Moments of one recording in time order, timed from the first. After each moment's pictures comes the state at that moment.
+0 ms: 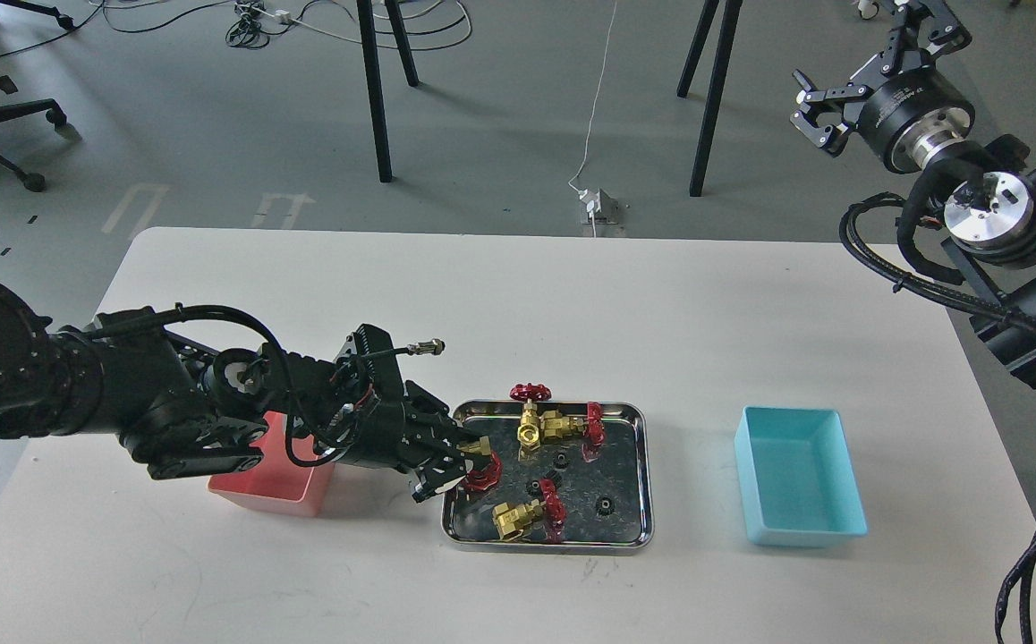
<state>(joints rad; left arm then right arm) -1.25 0.21 0.87 -0.98 1.36 0.36 -0.49 0.93 -0.38 0.84 0.70 0.09 0.15 0.04</state>
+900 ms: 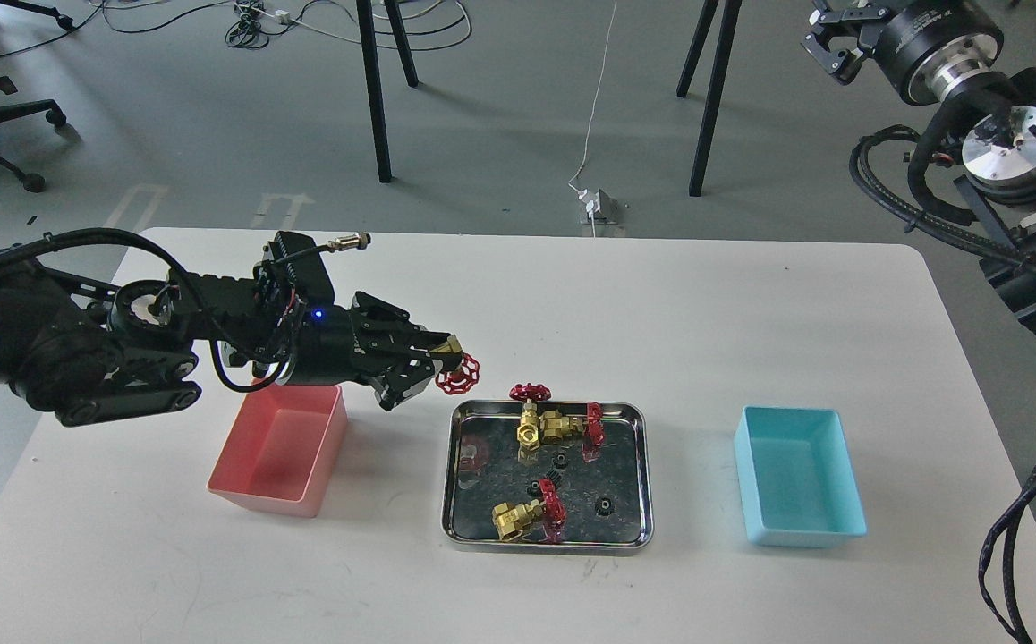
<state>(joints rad) -1.40 0.51 0.73 -1.18 1.36 0.37 -0.49 1.08 -0.37 0.91 0.71 0.09 0.12 0.04</state>
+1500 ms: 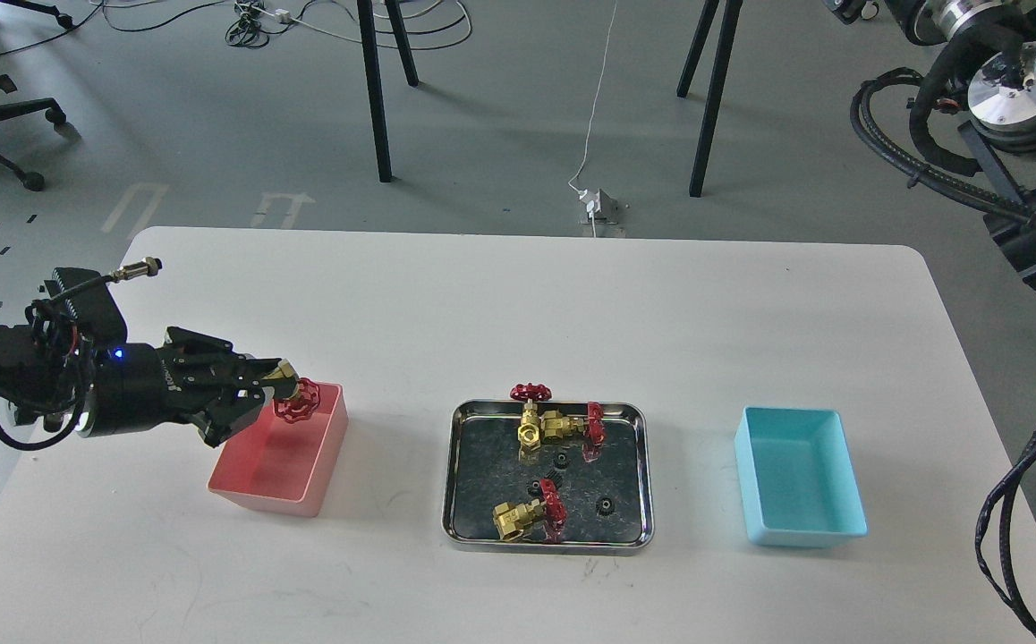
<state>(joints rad) -1.32 0.92 0.73 -1.32 1.52 0.36 -0.49 1.13 -0.36 0.90 0.71 0.09 0.09 0.04</state>
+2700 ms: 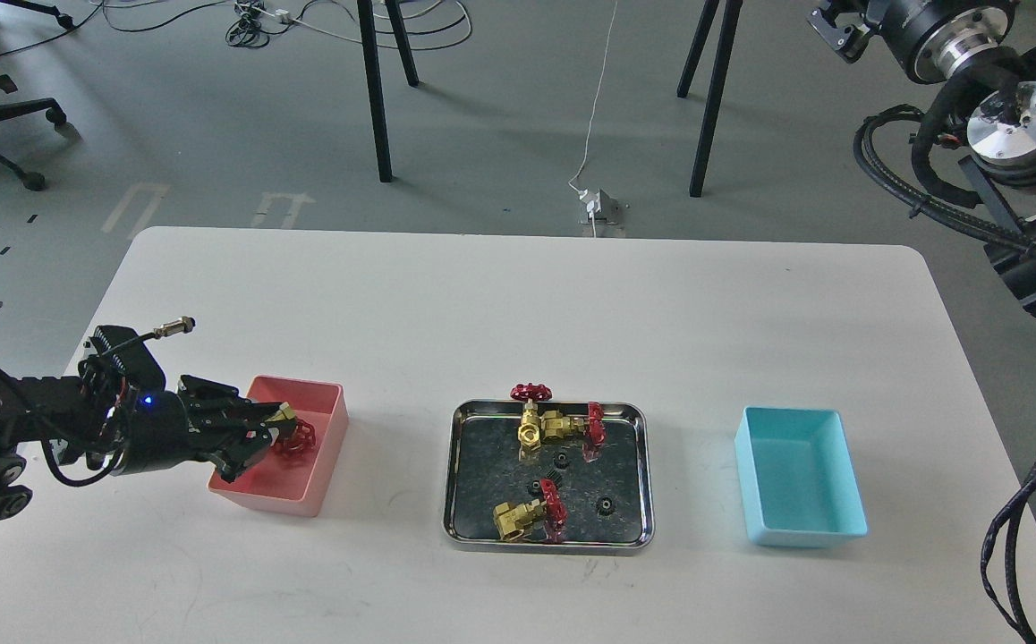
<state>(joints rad) -1.06 0.76 0.62 -1.07 1.51 0.37 -0.49 1.06 -0.38 0.90 0.72 0.09 0.10 0.04</state>
